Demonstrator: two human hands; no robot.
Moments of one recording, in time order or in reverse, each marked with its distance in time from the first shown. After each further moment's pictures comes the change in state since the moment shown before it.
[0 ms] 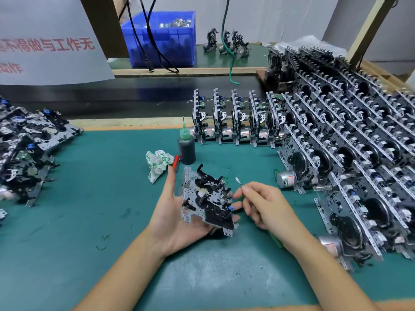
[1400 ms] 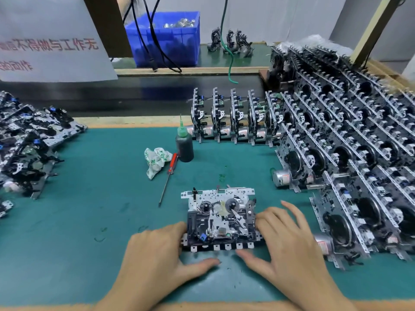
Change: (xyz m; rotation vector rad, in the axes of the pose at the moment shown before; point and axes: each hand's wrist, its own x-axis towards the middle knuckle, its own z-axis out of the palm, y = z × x) left_hand -0.061 -0.039 0.032 2.370 0.802 0.267; right_hand -0.055 0.036 -0.024 -1.310 0.305 -0.855
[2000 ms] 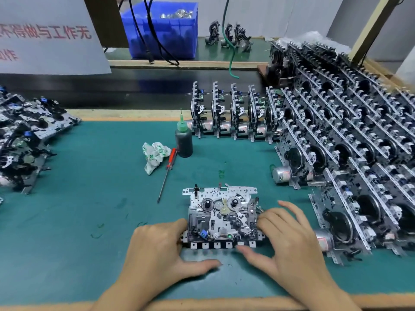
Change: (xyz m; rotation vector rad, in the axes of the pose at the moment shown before) left_hand 0.002 -0.009 0.012 -0.194 0.076 0.062; right_hand 0.000 -0.001 0.000 0.112 0.061 0.017
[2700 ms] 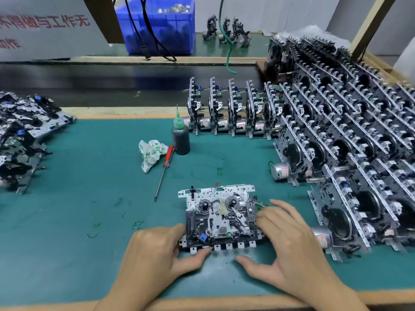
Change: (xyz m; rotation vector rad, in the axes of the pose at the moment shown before) left_hand -0.006 -0.002 0.005 -0.029 0.114 0.114; right_hand -0.003 0.004 -0.003 0.080 -0.084 -0.014
